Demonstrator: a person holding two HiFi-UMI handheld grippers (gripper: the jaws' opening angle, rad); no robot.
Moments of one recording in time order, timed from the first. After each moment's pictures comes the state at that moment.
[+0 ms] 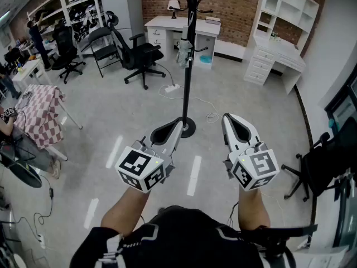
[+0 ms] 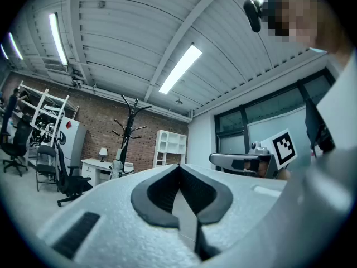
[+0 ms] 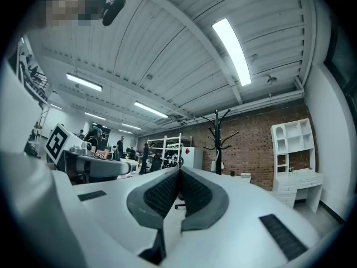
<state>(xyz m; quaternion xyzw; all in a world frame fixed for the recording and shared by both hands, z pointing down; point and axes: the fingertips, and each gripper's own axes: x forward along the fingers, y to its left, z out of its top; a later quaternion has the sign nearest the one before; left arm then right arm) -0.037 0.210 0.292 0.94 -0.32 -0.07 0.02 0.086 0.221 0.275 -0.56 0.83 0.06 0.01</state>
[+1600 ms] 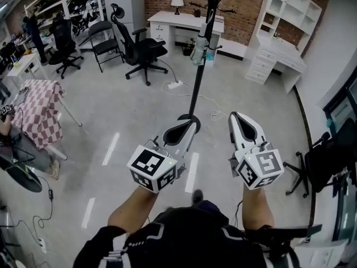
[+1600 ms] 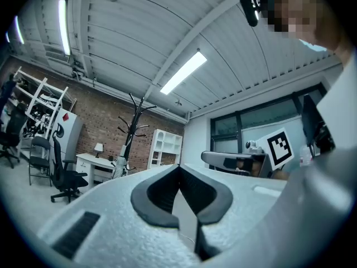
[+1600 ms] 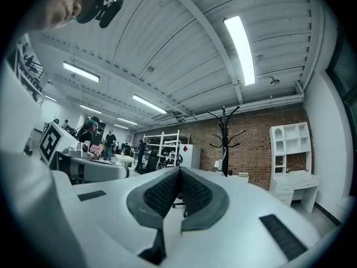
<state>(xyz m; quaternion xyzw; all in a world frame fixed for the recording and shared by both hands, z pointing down) -0.131 0.188 0.318 0.95 -0.29 -0.08 0.04 -0.027 0.190 0.290 -0.58 0.81 0.07 -0.01</state>
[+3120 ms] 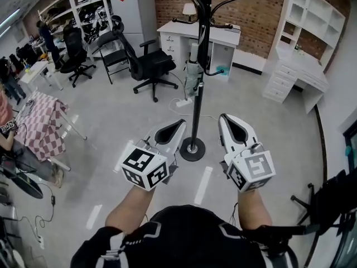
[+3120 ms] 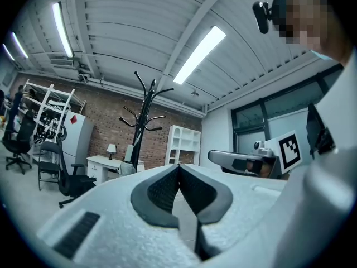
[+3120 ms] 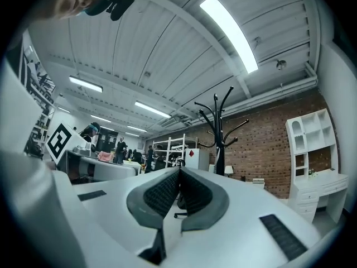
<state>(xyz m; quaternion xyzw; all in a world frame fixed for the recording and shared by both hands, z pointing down) 0.028 -0.069 0.314 0.93 -0.37 -0.06 0.04 0.127 -0.065 0.286 -0.50 0.86 0.08 0.02</state>
